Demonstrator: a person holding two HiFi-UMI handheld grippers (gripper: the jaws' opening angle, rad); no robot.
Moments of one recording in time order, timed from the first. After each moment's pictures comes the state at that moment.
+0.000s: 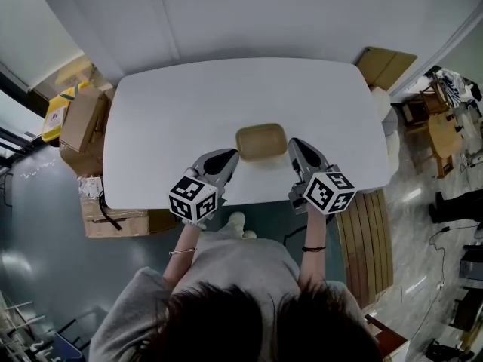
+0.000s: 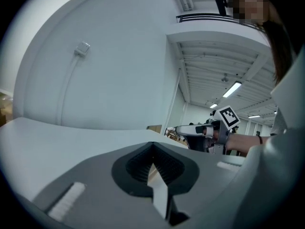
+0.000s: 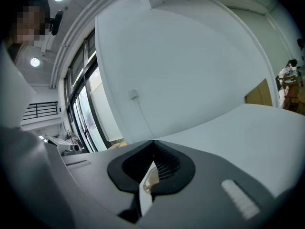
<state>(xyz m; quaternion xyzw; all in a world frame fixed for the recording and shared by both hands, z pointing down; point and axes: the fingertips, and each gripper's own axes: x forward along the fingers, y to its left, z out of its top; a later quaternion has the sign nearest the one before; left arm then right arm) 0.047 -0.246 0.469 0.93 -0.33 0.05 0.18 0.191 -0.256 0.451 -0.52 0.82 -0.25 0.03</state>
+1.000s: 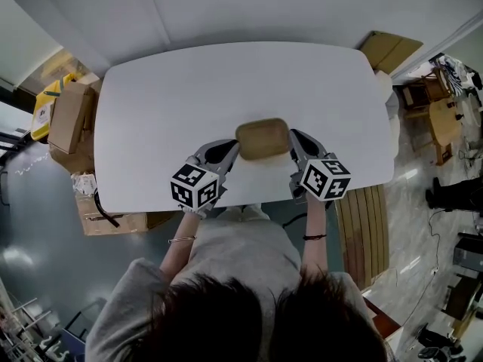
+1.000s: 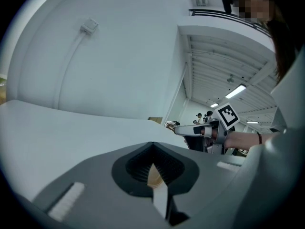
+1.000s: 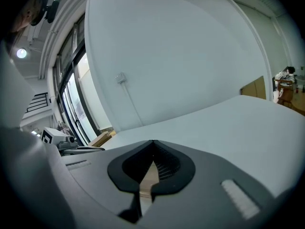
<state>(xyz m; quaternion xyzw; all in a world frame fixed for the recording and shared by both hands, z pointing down) 0.058 -0.292 0.521 0.92 -0.31 0.08 0.24 0.201 -0.303 0.512 -0.54 0.79 -0.29 -0.05</state>
